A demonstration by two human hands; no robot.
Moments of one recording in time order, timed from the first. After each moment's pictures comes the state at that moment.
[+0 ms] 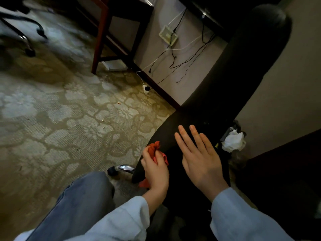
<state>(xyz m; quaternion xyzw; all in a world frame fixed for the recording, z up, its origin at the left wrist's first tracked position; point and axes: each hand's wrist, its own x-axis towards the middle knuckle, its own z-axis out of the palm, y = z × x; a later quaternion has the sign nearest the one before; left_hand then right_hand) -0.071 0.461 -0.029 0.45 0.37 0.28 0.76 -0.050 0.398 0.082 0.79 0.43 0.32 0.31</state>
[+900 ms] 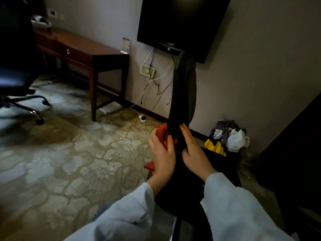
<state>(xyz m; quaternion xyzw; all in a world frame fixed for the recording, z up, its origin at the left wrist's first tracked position) -0.079 0.485 0.108 0.63 0.15 0.36 0.67 -0.054 0.389 0.143 0.90 0.30 0.04 -0.31</state>
